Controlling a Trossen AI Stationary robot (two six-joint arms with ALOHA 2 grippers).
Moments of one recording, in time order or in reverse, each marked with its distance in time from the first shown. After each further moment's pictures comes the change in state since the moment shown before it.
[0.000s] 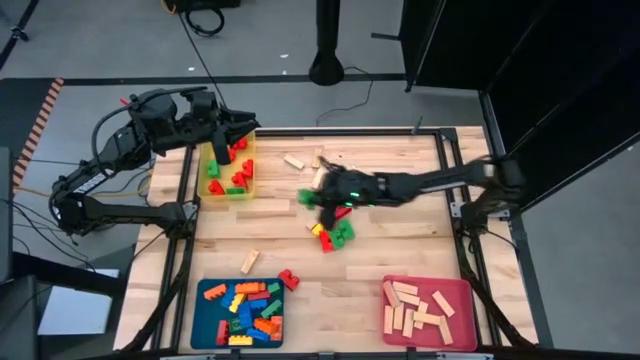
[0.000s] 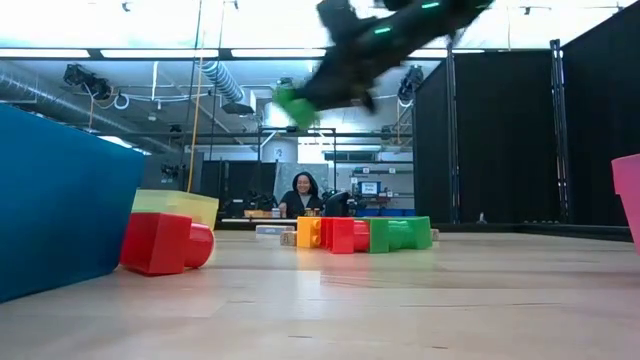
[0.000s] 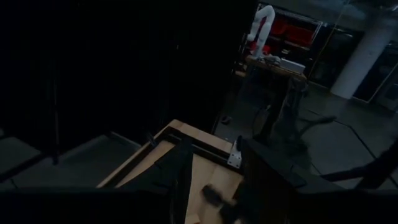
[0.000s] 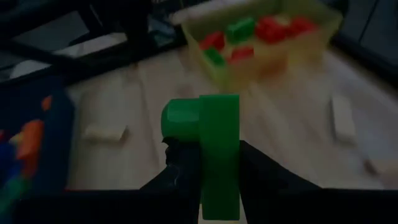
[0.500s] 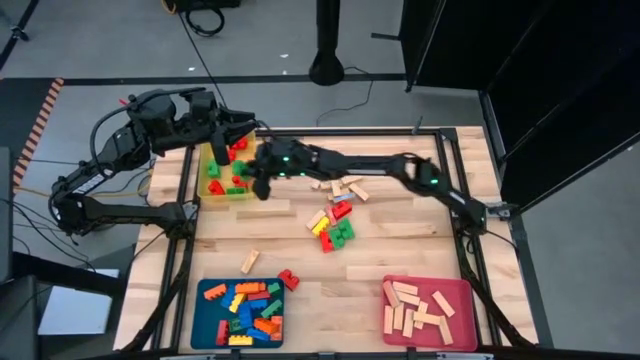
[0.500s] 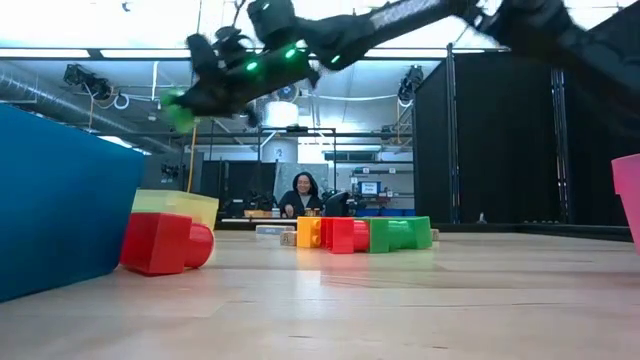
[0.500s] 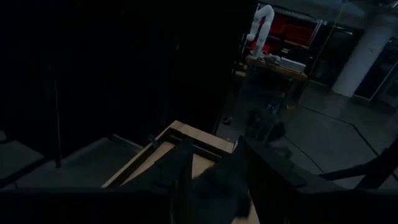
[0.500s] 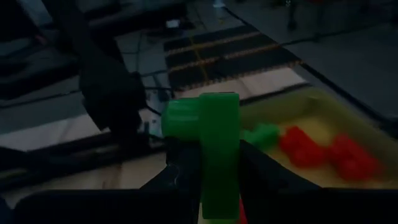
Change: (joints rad) left arm 0.000 -0.007 -0.001 -0.002 0.000 0.018; right arm -0.158 0.707 0.960 -0.029 -0.230 -0.143
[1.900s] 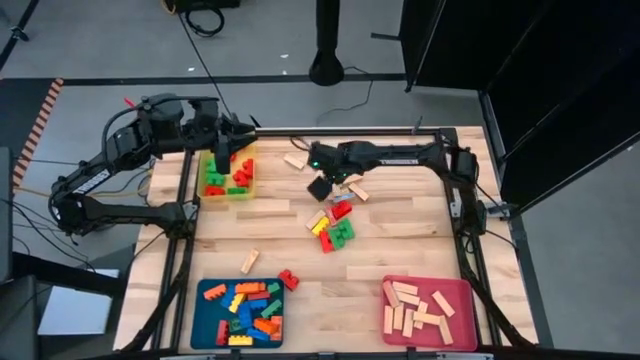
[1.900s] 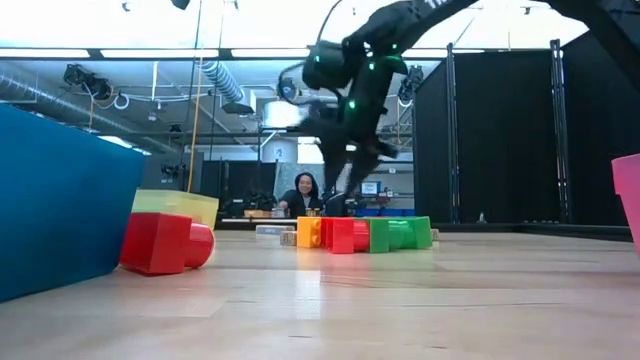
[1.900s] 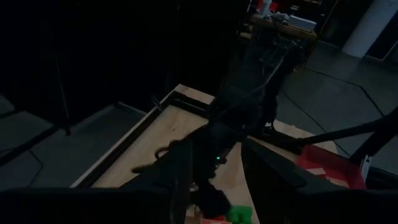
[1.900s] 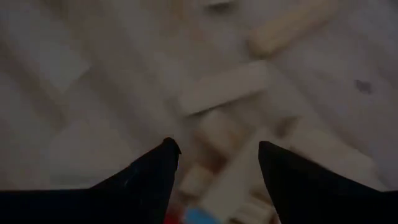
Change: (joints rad) left arm 0.000 0.004 -0.001 -0.159 0.022 0.057; right arm -0.082 -0.326 -0.474 -0.766 0.197 0.303
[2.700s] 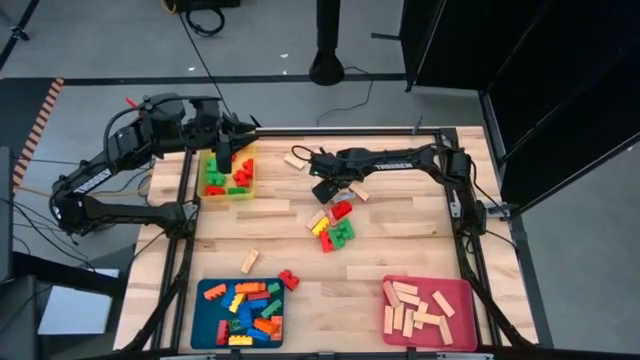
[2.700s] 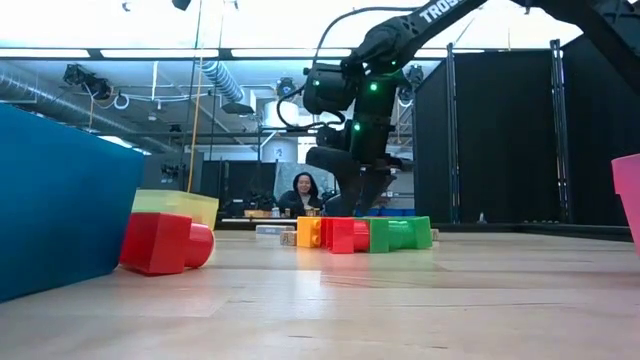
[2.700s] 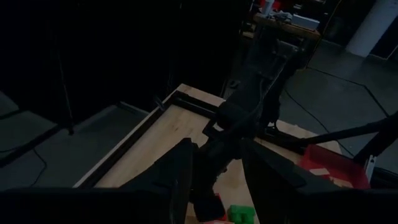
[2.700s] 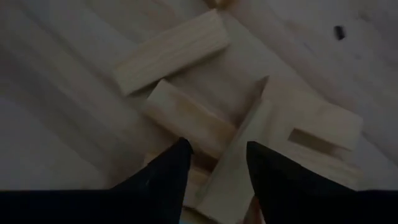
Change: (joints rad) left arm 0.000 0.005 0.000 0.001 -0.009 0.005; right arm 0.014 0.027 -0.053 -0.032 0.095 0.132
